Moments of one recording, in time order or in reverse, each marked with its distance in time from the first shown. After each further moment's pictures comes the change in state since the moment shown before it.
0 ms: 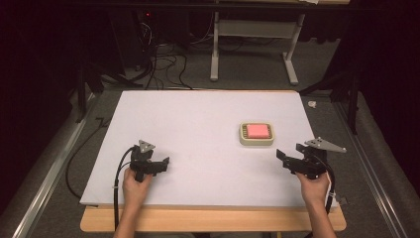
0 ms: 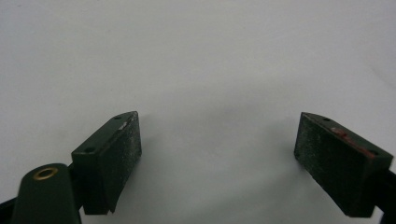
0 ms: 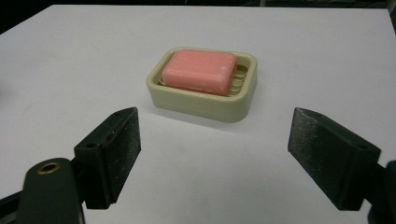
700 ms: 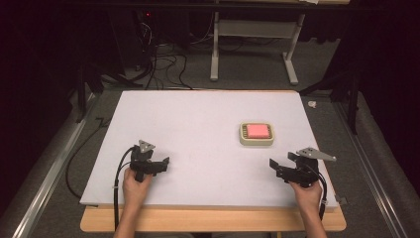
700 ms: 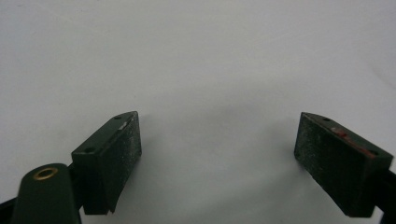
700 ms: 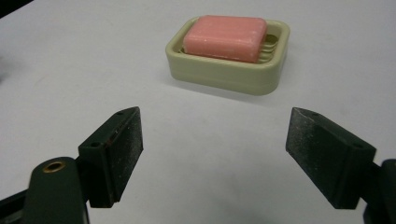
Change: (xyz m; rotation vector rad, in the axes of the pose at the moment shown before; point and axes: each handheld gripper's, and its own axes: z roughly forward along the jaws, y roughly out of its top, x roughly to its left) left arm 0.000 0.000 0.000 0.000 0.000 -0.001; right arm 0.013 -0.027 0.010 0.032 0.047 -0.012
